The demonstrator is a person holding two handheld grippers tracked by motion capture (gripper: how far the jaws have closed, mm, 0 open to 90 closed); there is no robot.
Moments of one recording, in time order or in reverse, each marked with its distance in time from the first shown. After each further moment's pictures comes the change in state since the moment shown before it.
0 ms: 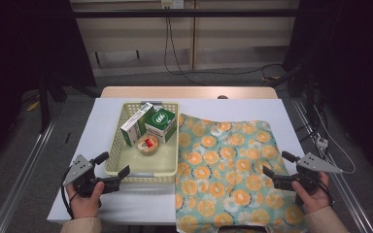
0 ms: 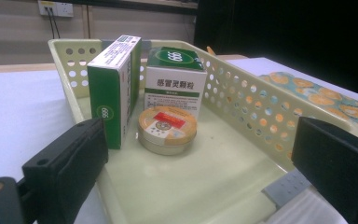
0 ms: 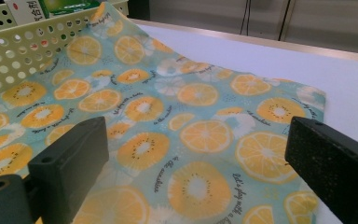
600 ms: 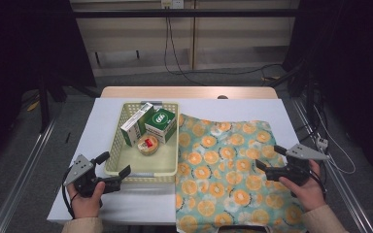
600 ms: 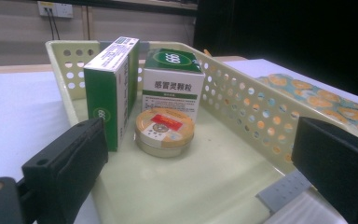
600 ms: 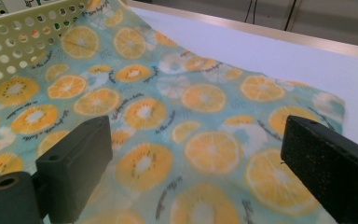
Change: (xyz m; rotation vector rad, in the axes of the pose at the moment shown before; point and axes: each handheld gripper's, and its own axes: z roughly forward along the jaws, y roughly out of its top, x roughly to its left) left arm -0.004 0.002 0.002 0.000 -0.001 0.003; right arm 0.003 0.026 0.030 0.107 0.012 -0.035
